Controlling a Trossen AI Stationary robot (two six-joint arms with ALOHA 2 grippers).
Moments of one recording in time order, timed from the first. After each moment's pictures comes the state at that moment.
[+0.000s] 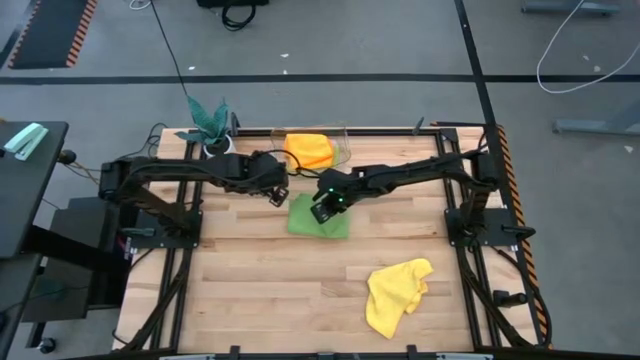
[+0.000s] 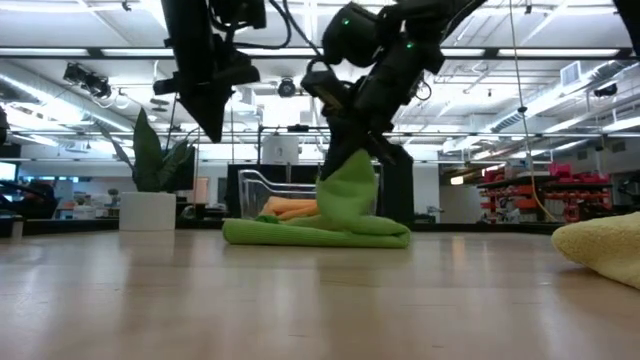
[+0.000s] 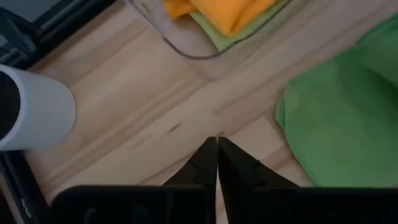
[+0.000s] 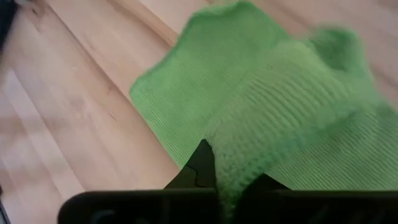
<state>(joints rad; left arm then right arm) 0.14 1.47 1.18 -1.00 -0.44 -0.75 -0.11 1.83 1.26 -0.41 -0.08 0.83</state>
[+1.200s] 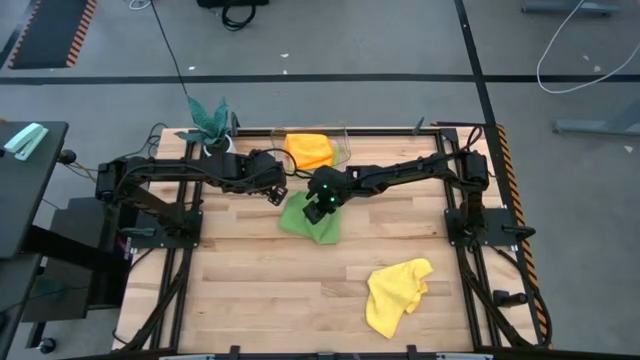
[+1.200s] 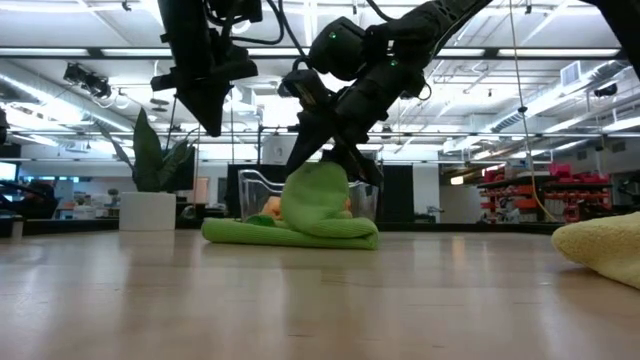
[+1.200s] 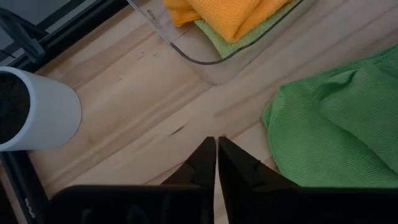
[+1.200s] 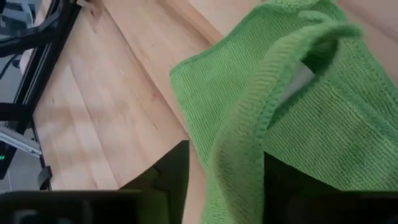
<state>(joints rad) 0.14 1.44 1.17 -1.00 -0.46 -0.75 -0.14 1.93 1.29 -0.22 -0.24 0.78</state>
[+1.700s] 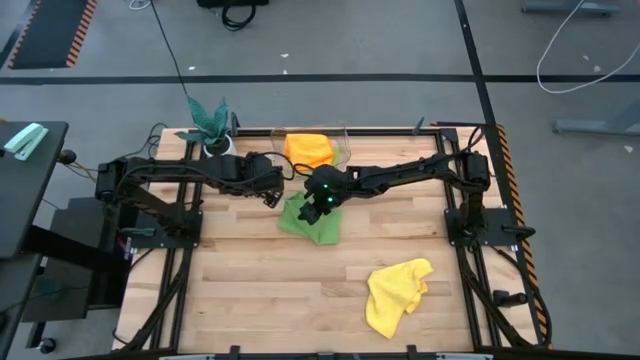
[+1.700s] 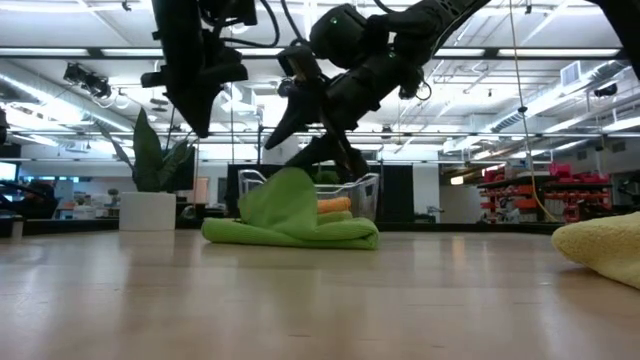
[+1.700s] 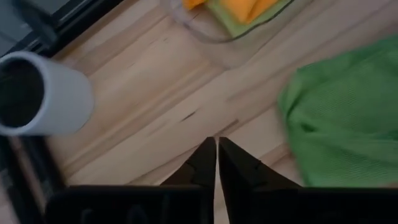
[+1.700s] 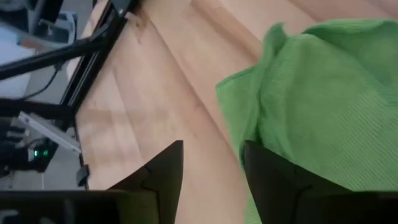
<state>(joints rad) 0.12 1.44 1.17 -1.08 -0.47 -0.79 -0.13 1.92 1.29 -0.11 -0.29 0.81</state>
